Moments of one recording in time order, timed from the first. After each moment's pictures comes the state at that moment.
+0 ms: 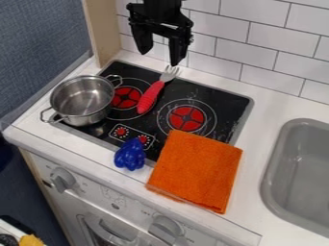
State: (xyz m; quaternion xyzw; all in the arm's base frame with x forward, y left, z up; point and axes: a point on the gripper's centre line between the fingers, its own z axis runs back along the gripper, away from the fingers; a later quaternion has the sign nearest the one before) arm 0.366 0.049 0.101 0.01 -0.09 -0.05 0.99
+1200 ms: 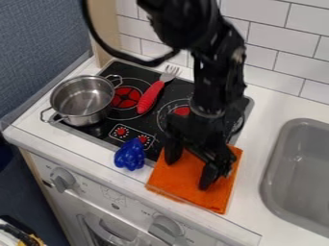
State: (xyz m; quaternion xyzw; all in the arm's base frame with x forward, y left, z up) arm 0.257 -0.058 0.010 0.04 0.05 -0.12 0.99
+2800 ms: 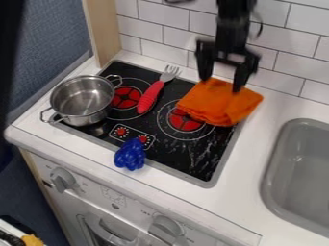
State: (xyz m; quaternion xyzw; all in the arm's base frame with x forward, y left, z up) arm 0.416 -0.032 0.061 -0.01 -0.04 -0.05 1.00
